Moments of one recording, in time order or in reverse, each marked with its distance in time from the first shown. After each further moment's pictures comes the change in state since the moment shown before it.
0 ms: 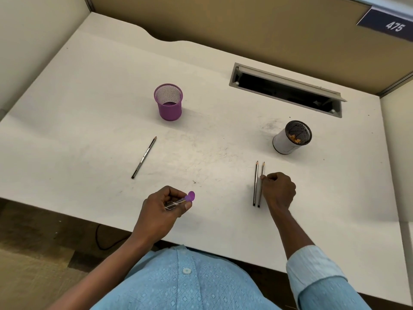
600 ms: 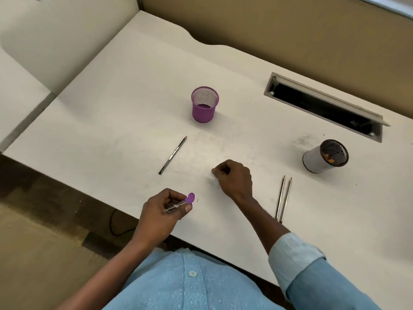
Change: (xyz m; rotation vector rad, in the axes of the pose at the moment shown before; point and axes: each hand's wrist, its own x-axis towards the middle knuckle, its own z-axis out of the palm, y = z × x) left_hand -0.012 -0.024 -0.042 -0.096 0.147 -0.064; right_hand -0.093 -0.130 0.077 0.008 -0.483 -0.456
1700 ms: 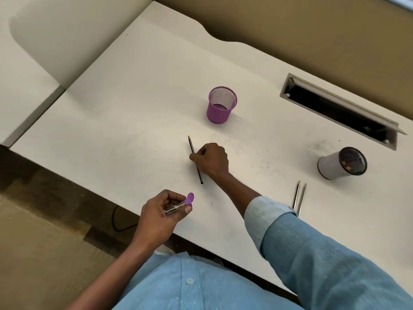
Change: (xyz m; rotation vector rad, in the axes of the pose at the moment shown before) left_hand 0.016 -0.016 -0.039 -0.037 0.036 -0.033; right_hand 0.055 -0.093 0.079 -0.076 -0.158 0.006
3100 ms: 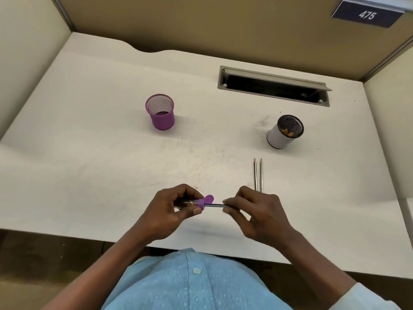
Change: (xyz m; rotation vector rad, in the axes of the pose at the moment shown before) left_hand 0.006 0.072 0.070 0.256 -0.574 0.377; right_hand -0.206 0.165 -0.137 -0.290 0.434 -0.731
